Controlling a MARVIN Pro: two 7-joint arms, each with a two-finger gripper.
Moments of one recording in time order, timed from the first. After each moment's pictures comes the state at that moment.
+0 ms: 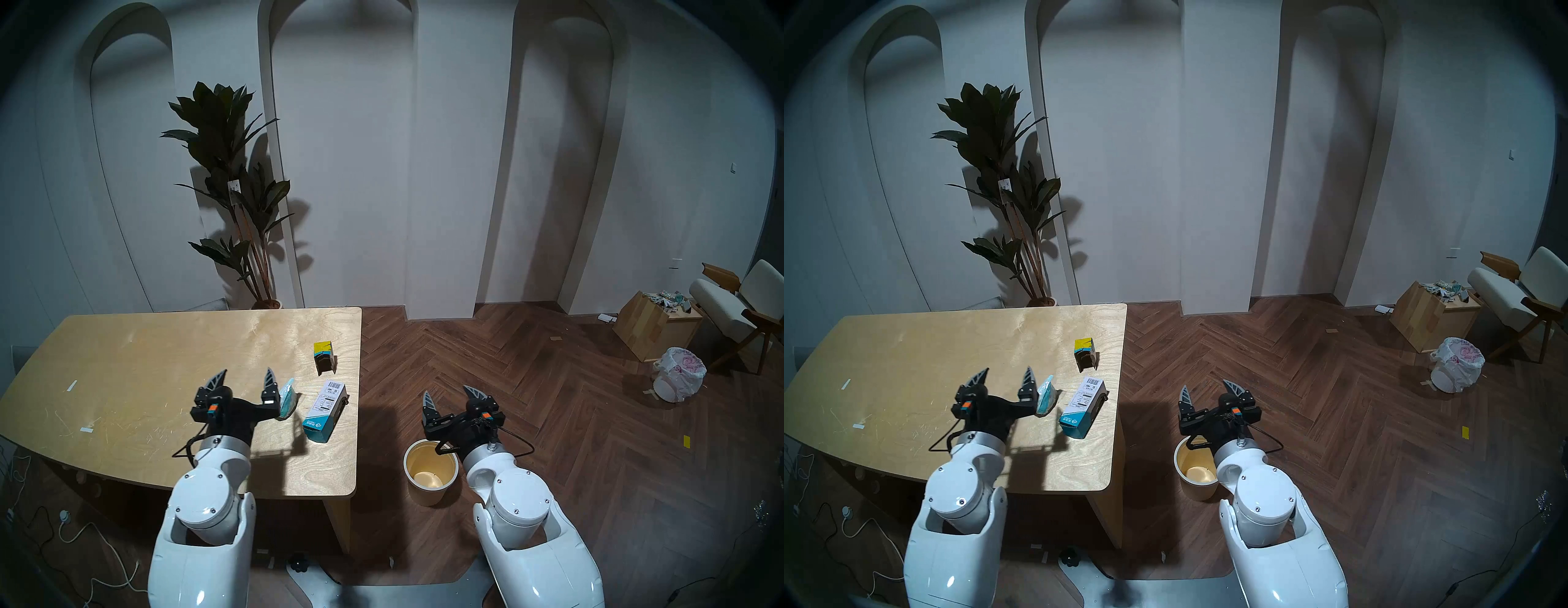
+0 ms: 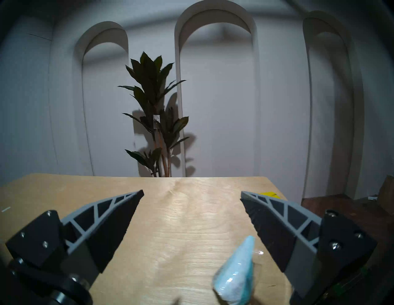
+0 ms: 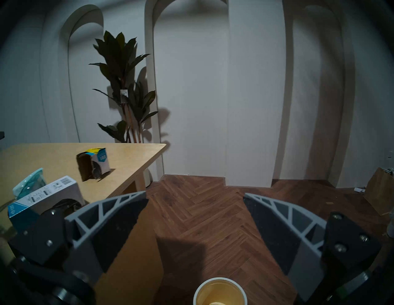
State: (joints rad) left arm 1.96 -1.50 -1.78 -1.94 -0.06 -0.02 0.04; right arm -1.86 -1.52 1.32 -1.80 0.03 0.11 0.01
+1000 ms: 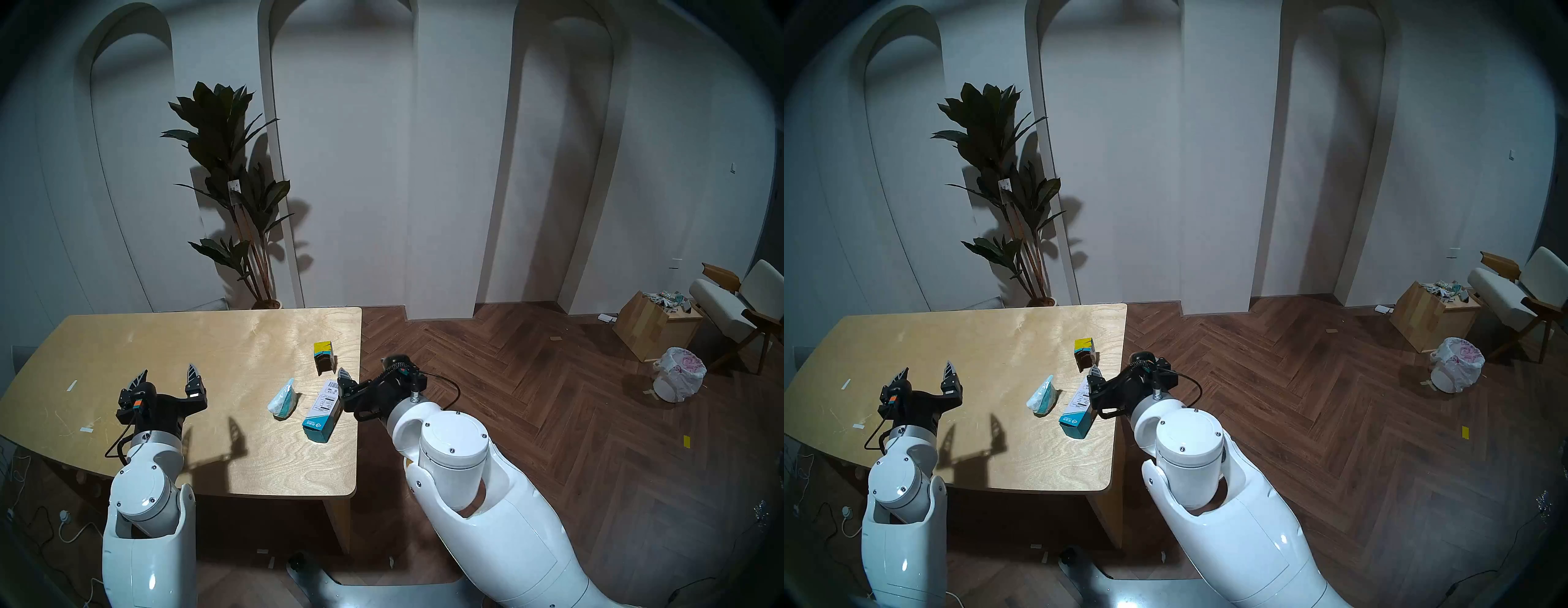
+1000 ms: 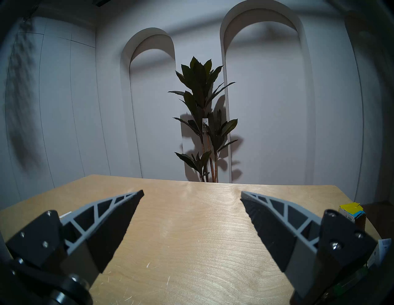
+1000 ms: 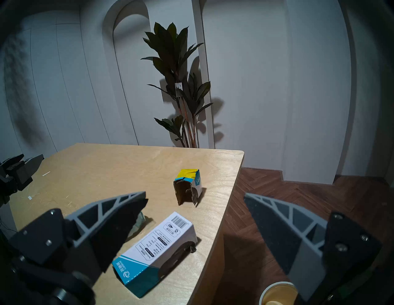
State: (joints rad) left arm 1.96 -1.47 -1.95 -1.95 -0.14 0.03 0.10; right arm -1.55 -1.48 0.97 -1.87 0.29 0.49 -0.21
